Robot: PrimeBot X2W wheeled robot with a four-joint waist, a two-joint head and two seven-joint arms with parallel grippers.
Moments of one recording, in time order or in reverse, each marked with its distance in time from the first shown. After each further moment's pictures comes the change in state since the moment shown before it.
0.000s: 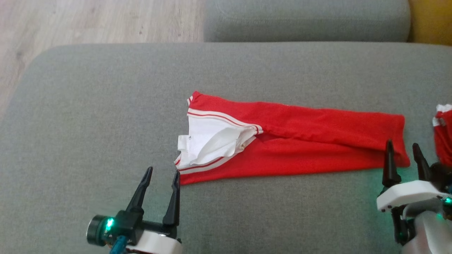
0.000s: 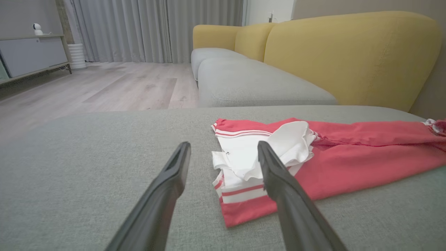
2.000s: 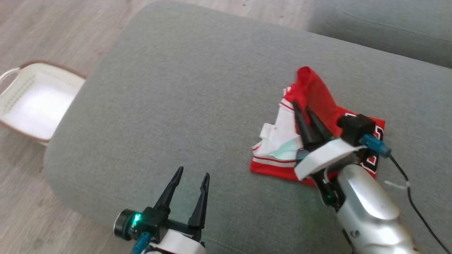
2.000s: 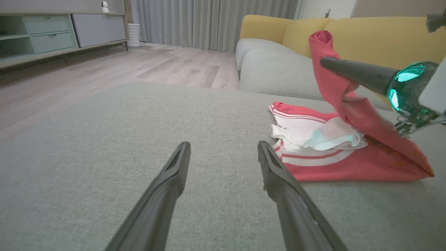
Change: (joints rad) left arm -0.051 -0.003 -0.167 0.035 -0.074 0.001 0.000; right arm -0.231 0.023 0.569 0.002 0.243 0.000 0.023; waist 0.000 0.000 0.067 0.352
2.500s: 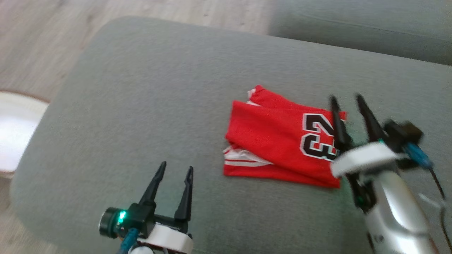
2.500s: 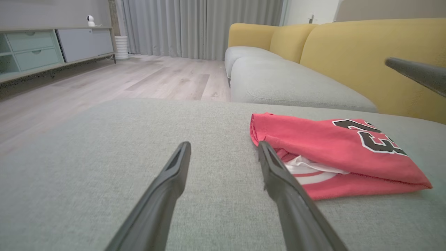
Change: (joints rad) left arm -0.001 0.000 0.077 0.000 0.029 0.010 0.000; right arm 0.057 0.008 -0.241 -0.056 -0.101 0.000 -0.023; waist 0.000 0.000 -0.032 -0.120
